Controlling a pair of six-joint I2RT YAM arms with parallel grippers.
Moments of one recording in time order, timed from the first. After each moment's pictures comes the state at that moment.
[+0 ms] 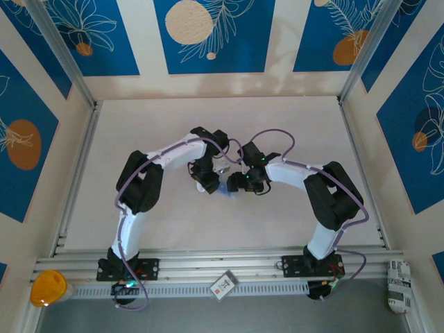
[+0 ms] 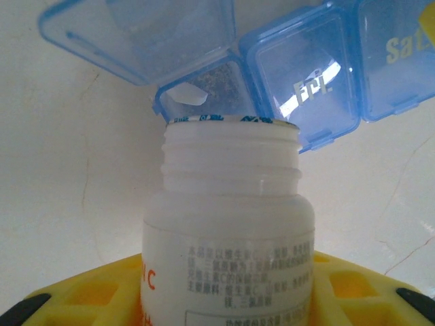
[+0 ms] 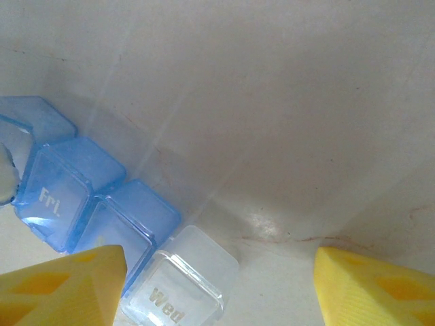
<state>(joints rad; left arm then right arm) -0.71 2.12 1.72 -1.28 0.09 0.17 0.59 1.74 1.01 -0.53 -0.21 0.50</state>
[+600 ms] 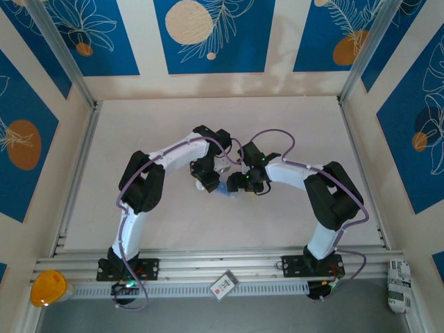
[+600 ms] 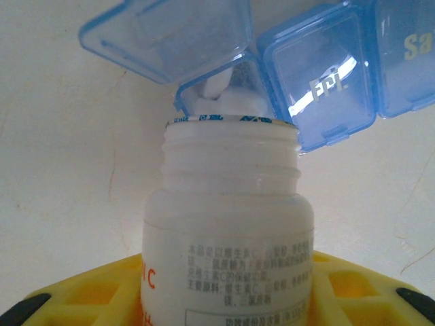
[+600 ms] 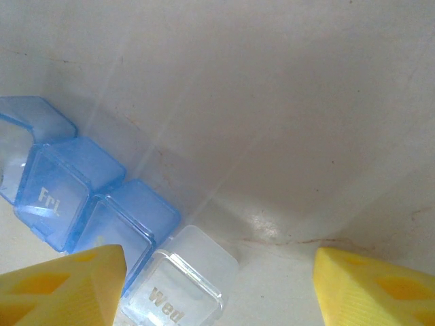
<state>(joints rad) -0.72 2.14 1.77 -1.33 0.03 0.17 0.59 1.74 1.01 -0.52 -0.22 0.50</state>
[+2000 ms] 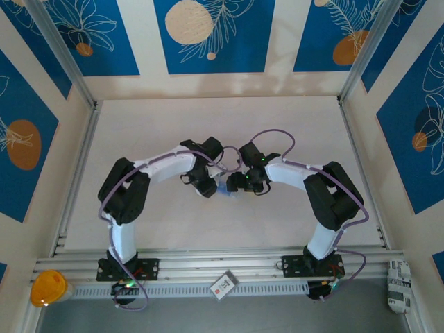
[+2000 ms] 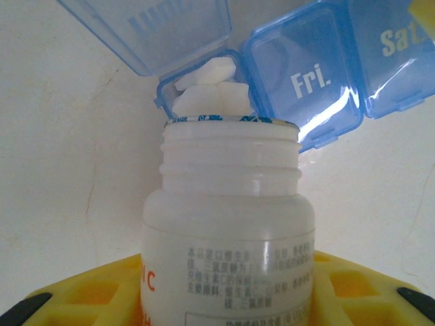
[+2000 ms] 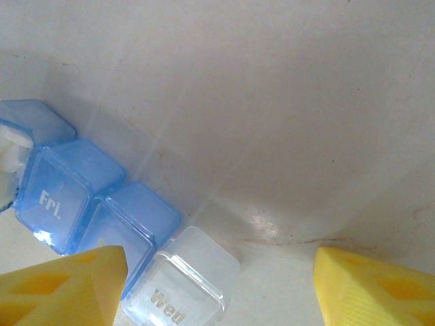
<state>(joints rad) -0.71 1.91 1.39 -0.94 0.07 0.15 0.59 1.74 1.01 -0.52 -0.21 0.52</state>
